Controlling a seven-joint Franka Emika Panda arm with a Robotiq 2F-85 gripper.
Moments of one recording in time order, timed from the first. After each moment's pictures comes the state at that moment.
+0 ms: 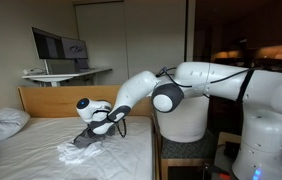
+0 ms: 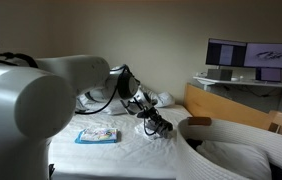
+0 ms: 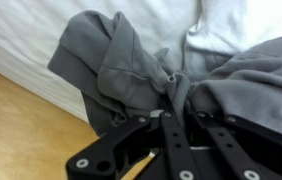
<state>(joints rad) 0.24 1.38 -0.19 -0.75 -0.59 2.34 0.99</state>
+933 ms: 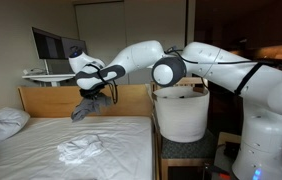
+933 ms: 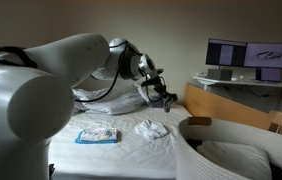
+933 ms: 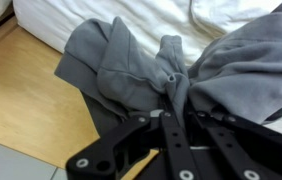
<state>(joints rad) 0.19 1.10 -0.09 -0.65 -0.49 2.01 0.78</state>
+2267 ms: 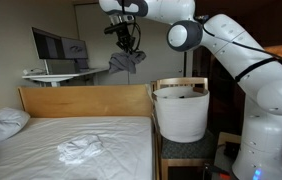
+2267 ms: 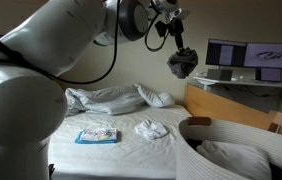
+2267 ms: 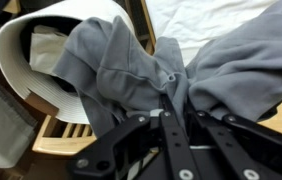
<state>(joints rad) 0.00 0.69 -0.11 -0.50 -0.32 1.17 1.17</state>
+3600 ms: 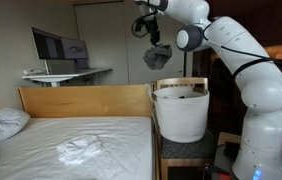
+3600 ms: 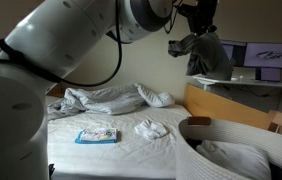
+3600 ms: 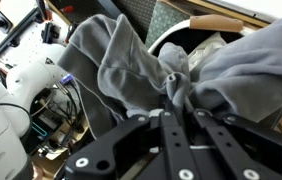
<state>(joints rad) -0.33 0.67 -0.16 -0.36 0.00 0.74 1.91</state>
